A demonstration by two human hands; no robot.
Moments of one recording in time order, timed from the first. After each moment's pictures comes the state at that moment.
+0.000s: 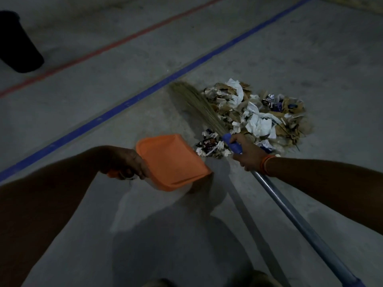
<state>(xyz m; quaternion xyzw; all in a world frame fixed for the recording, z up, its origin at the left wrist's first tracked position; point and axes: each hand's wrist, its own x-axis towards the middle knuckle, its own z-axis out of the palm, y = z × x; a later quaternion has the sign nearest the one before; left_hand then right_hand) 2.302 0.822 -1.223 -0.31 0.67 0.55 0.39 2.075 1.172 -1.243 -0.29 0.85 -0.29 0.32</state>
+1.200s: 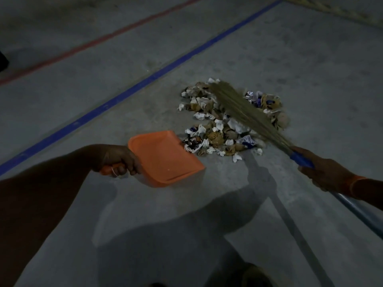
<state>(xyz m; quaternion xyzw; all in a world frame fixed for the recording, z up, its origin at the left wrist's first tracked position) 2.268 0.824 -1.242 -0.29 0.67 0.57 0.38 2.048 1.391 -1.206 -0.16 0.93 -0.21 0.27</state>
